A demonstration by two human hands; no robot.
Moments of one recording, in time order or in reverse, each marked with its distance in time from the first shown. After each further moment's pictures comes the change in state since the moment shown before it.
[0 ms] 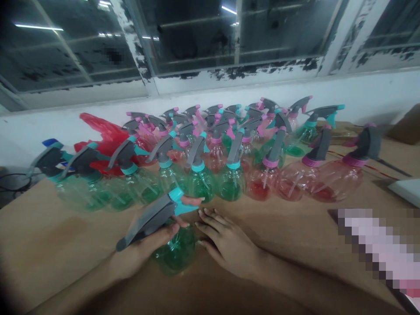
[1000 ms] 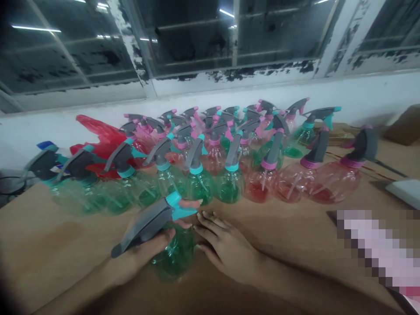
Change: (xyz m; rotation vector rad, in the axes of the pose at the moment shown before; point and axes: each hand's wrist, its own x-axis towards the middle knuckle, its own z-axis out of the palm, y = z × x) left_hand 0.003 0.006 -0.004 0.024 -0.038 0.009; right_hand 0.001 0.000 -0.002 -0.006 -0.025 0.005
